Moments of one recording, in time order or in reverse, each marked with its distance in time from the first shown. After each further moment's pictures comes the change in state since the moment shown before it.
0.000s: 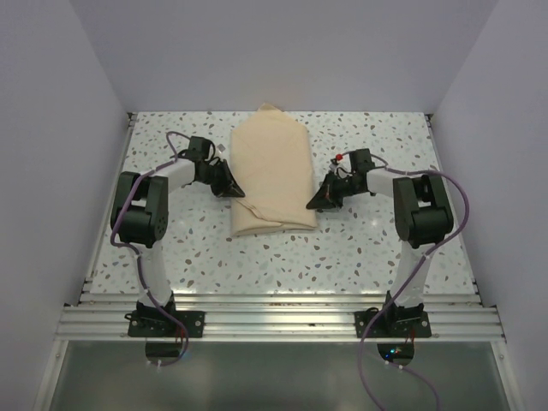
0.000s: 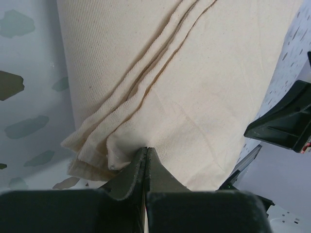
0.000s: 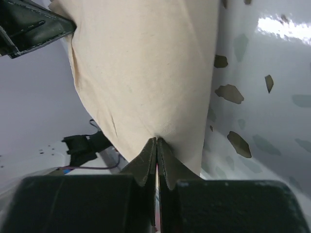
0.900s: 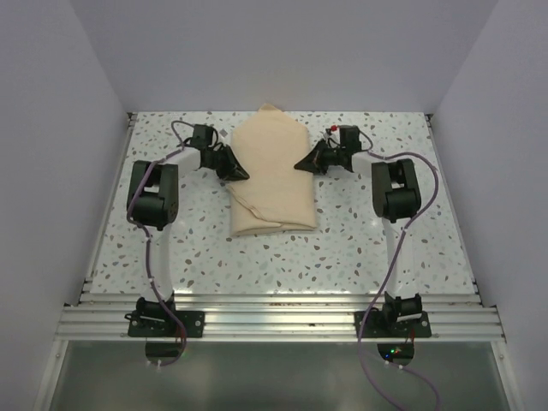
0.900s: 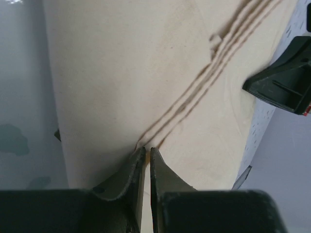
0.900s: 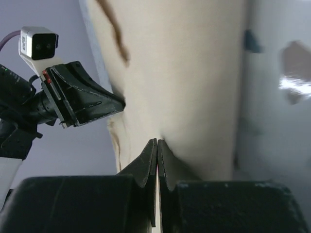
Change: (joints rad) left arm 0.018 0.219 0.298 0.042 0.023 -0.029; right arm -0.006 0.434 0.505 0.315 -0.026 0.330
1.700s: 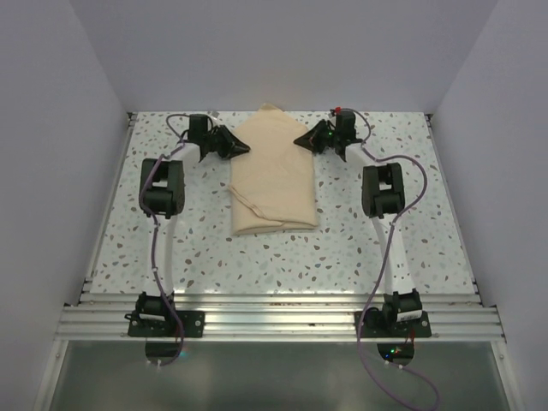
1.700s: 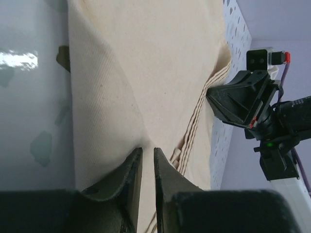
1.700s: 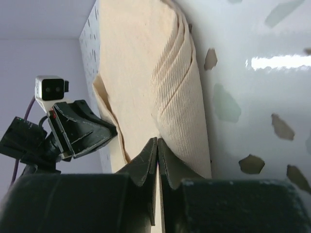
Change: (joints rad) left arm 0.060 0.324 0.333 0.294 0.089 -0.235; right arm -0.003 0.332 0.488 0.040 0.208 0.126
